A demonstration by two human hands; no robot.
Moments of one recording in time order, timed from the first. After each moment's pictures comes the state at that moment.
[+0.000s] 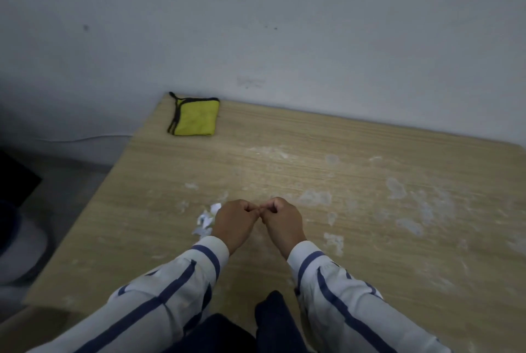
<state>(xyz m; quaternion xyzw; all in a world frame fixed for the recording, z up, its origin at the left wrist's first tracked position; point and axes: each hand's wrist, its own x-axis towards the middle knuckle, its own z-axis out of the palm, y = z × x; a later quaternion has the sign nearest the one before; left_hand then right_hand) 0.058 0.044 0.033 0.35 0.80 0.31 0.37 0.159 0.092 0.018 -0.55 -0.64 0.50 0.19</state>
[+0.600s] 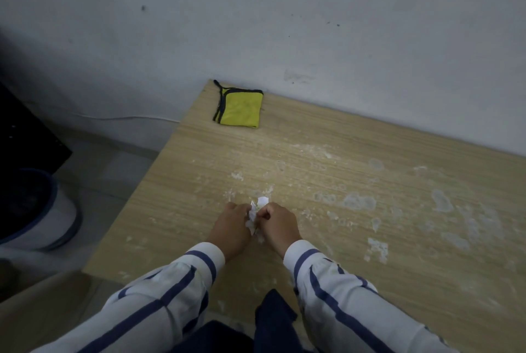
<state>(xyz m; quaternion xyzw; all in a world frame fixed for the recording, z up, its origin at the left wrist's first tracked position) -0.020 -0.020 0.005 0.47 0.81 0.19 0.30 0.076 0.050 -0.008 -0.51 -0.76 0.40 0.04</state>
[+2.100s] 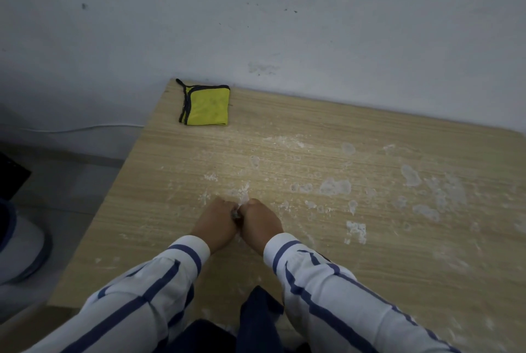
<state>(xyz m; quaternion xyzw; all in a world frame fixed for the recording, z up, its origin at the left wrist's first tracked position) -0.021 0.008 -0.003 0.54 0.78 0.12 0.27 0.076 0.057 -0.010 -0.45 -0.85 0.28 -0.04</state>
